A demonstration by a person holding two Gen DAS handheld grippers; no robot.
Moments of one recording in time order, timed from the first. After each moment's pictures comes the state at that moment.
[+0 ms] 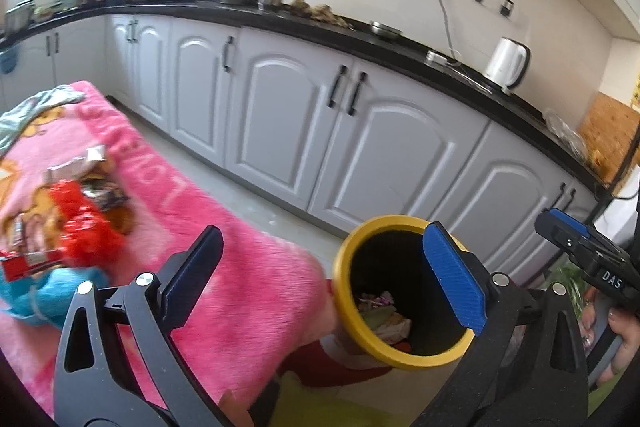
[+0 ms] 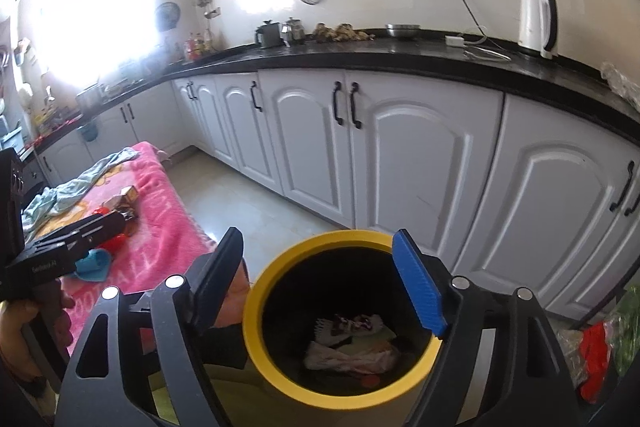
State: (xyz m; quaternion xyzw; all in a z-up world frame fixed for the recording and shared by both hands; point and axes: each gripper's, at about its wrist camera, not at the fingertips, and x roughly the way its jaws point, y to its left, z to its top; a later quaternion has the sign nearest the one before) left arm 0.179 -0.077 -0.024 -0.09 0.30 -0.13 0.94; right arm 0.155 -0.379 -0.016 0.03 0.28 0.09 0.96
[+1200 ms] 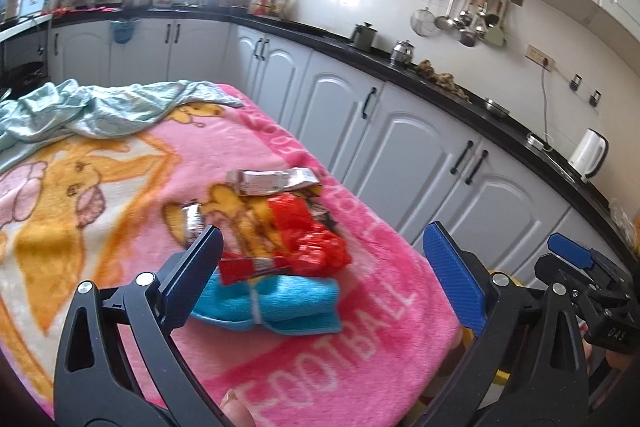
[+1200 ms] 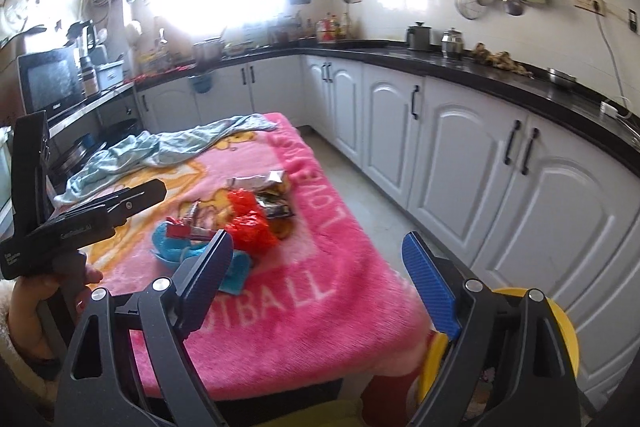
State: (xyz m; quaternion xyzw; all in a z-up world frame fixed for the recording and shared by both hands) left arm 0.112 0.111 -0.014 -0.17 0.25 0.05 0.95; right arm 0.168 -0.156 0.000 -0.06 0.27 0.30 0.91
